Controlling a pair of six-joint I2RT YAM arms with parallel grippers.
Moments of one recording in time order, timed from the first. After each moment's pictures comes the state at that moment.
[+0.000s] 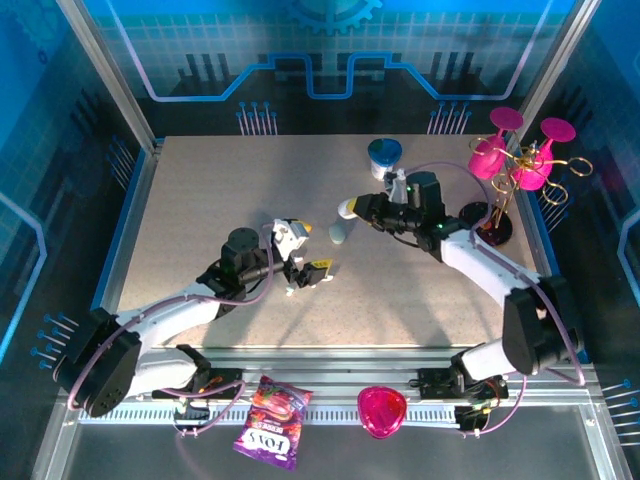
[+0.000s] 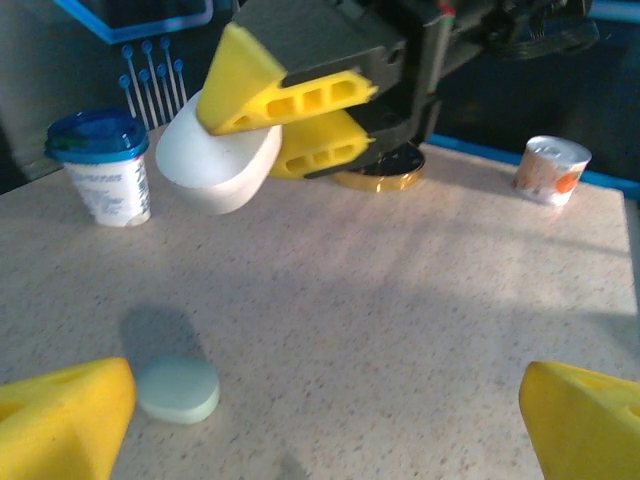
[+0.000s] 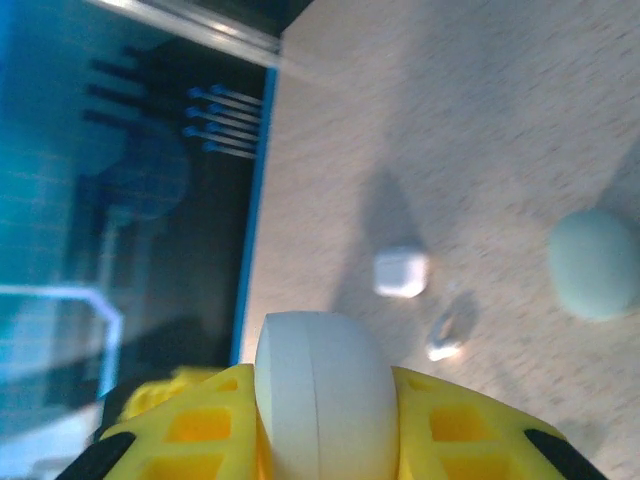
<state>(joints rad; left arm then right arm) -0.56 1.20 0.51 0.48 0.42 0.06 0.36 1.46 0.96 -0.01 -0.54 0.87</state>
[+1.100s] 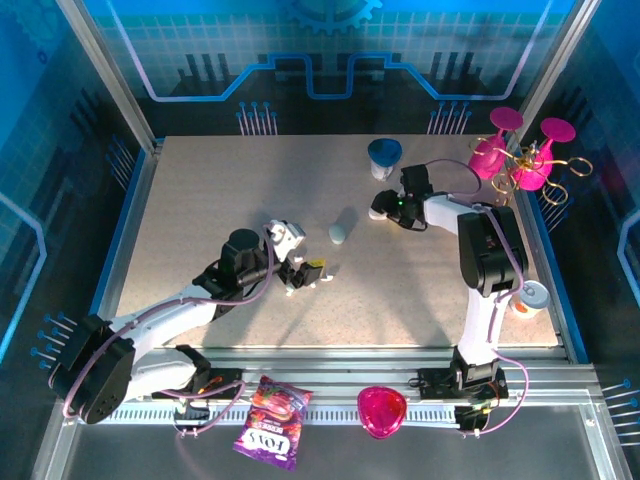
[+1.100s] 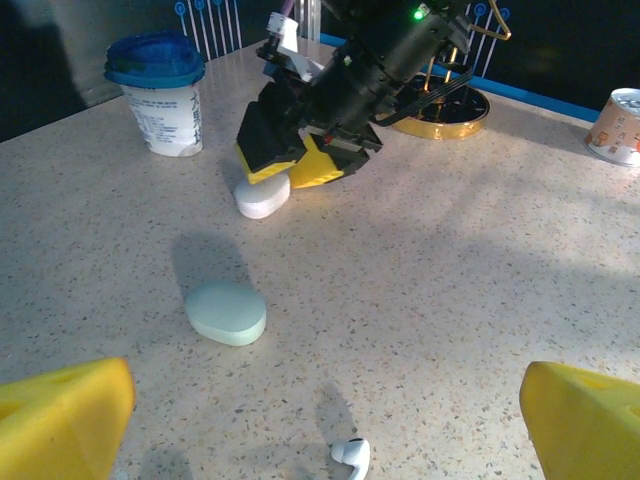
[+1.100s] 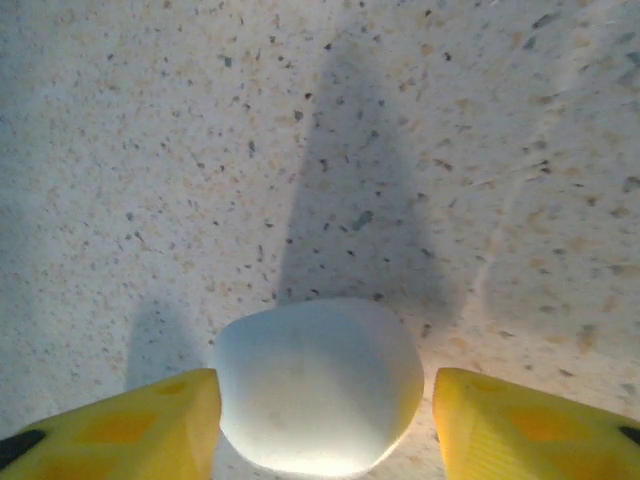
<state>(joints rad) -0.55 1.17 0.51 0.35 0.31 0.06 0.19 1.98 1.25 -0.21 -0.21 0.65</state>
